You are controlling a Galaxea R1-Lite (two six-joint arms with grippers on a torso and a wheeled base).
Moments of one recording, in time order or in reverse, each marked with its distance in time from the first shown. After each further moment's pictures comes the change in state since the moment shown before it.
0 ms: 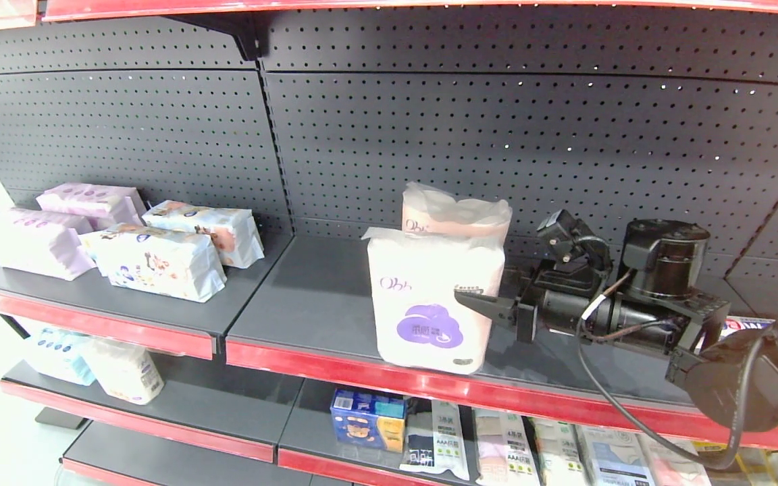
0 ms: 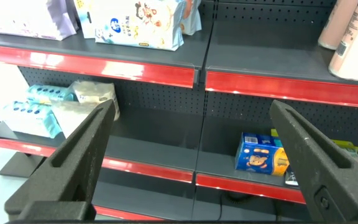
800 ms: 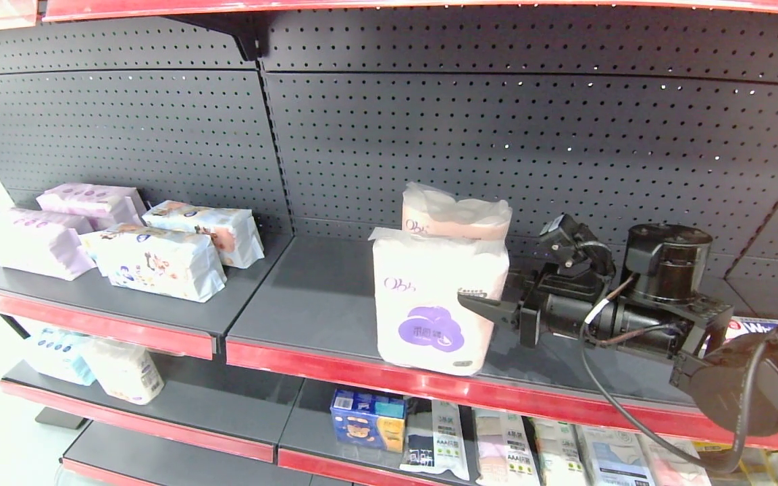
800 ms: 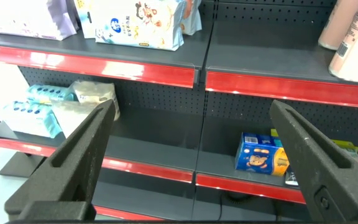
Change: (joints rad) left arm 0.000 0.000 0.000 0.000 0.000 0.000; right arm -0.010 -0.001 0.020 0.001 -0.010 -0.018
